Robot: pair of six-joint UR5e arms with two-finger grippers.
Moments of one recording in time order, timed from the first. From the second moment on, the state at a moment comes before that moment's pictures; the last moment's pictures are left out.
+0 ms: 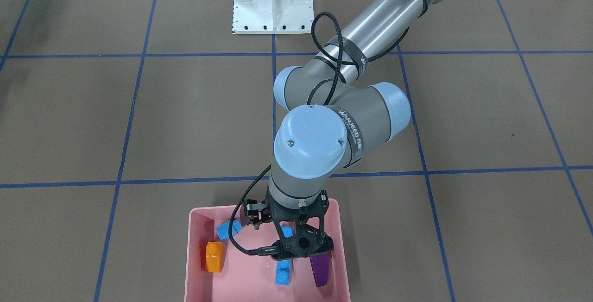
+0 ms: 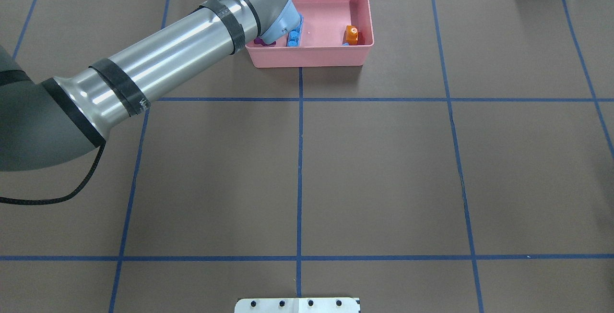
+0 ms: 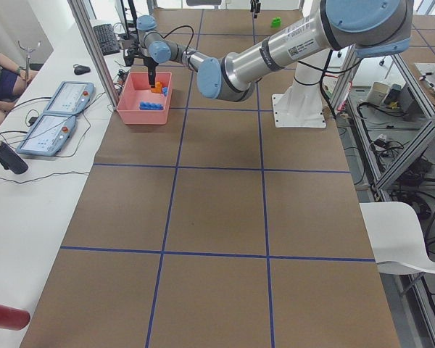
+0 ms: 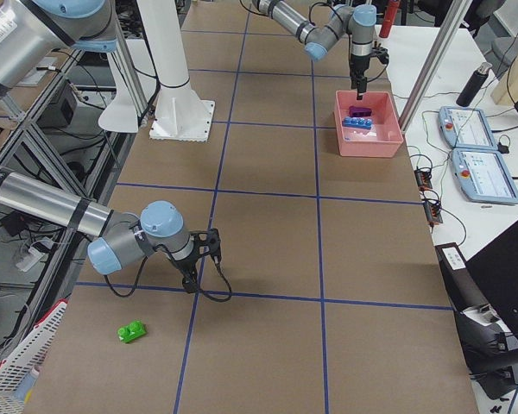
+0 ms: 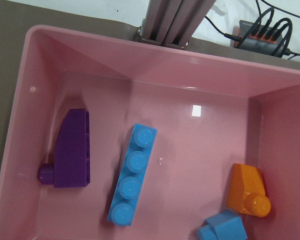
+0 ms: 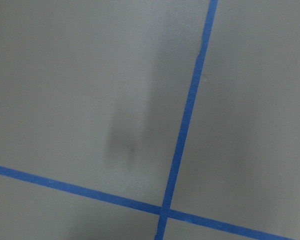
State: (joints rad) left arm -0.86 -2.85 -0.78 -1.87 -2.12 -1.09; right arm 1.23 -2.32 1.85 -0.67 2.27 0.32
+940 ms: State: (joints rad) left arm -0.98 -2.10 -1.77 -1.38 -2.14 -0.39; right arm 1.13 -2.37 1.74 -0.58 2.26 0.27
